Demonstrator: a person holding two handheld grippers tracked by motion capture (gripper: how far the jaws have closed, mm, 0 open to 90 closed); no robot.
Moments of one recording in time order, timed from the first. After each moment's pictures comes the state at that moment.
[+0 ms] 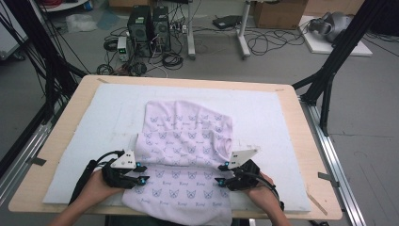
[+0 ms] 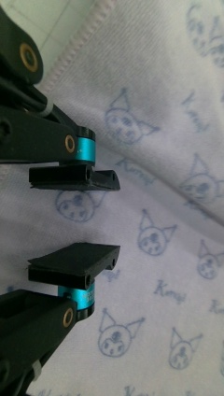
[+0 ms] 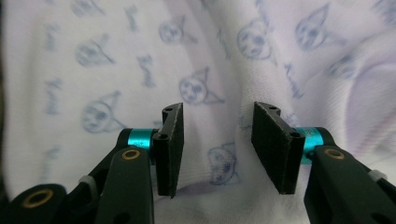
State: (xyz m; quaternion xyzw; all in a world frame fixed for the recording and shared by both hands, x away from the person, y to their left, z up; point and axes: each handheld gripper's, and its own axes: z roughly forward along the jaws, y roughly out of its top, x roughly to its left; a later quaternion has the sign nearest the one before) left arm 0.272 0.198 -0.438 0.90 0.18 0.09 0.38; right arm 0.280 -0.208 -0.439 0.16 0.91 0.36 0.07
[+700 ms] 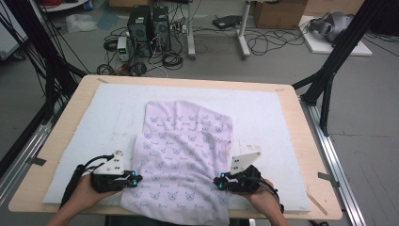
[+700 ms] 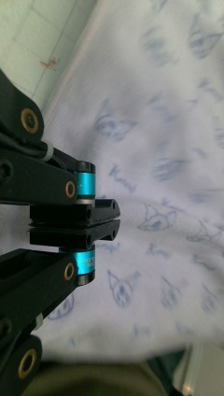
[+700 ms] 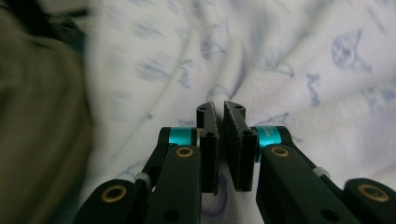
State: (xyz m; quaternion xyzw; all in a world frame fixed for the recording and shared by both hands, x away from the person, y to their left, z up) left arm 0.240 0.224 -0.412 0.89 0.15 0.08 0.43; right arm 0.256 -0.210 -0.422 0.13 0.90 0.42 0.00
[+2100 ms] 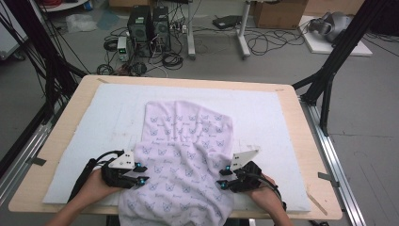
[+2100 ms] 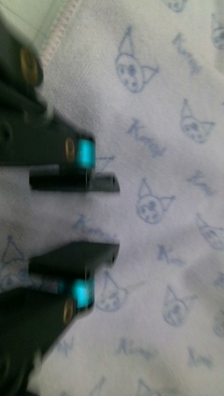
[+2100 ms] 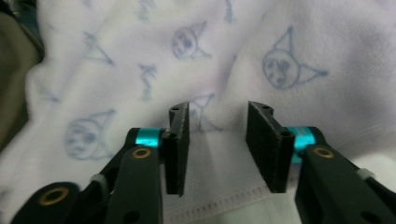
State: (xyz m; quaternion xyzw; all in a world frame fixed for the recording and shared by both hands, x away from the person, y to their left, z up) left arm 0.275 0.202 -0.440 0.90 0.16 0.06 0.39; right arm 0.277 -0.217 -0.441 0.16 0.91 0.38 0.04
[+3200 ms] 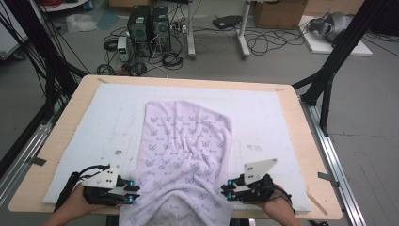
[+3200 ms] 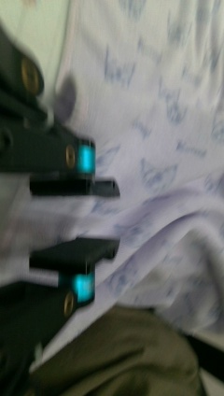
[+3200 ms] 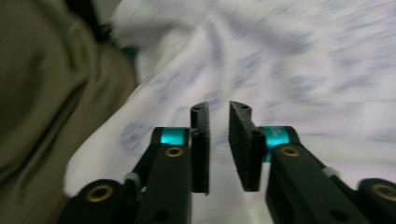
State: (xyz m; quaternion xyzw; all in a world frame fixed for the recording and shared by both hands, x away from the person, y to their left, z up) left arm 0.233 0.224 -0.416 0.89 0.10 0.04 0.44; right arm 0.242 -0.239 -0.407 0.09 0.88 0.46 0.00
